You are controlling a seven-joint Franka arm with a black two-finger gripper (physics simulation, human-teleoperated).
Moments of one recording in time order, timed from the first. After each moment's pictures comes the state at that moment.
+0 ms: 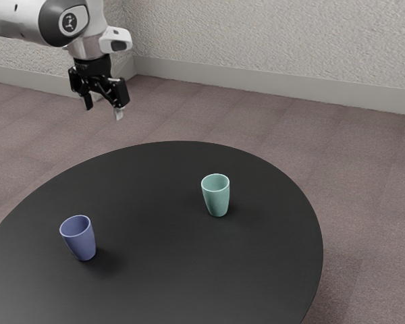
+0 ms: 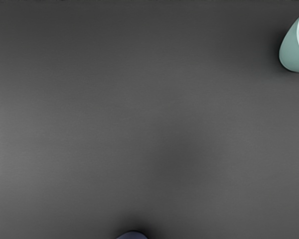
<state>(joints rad) -0.03 0.05 0.06 -1.58 0.10 1.66 0.06</state>
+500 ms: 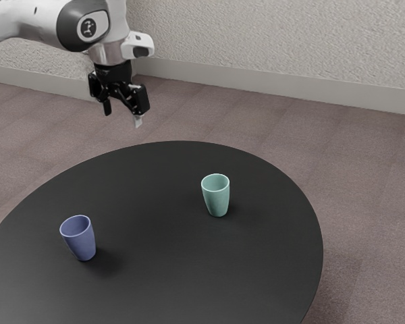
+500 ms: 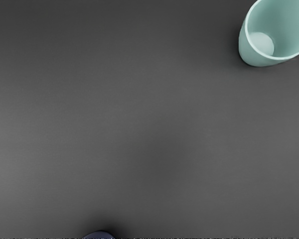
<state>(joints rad) -0.03 0.05 -0.03 -1.60 0.11 1.66 -0.02</state>
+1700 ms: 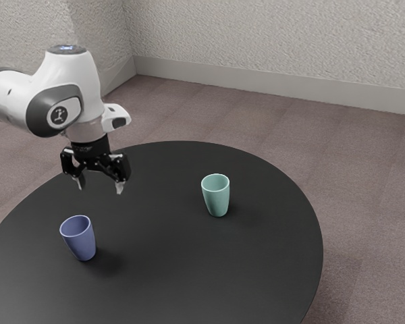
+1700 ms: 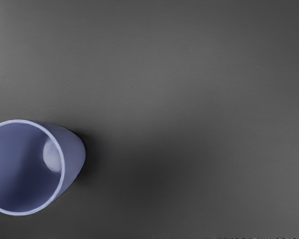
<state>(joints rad) -0.02 -0.26 -0.02 -2.25 0.07 1.97 -0.38</state>
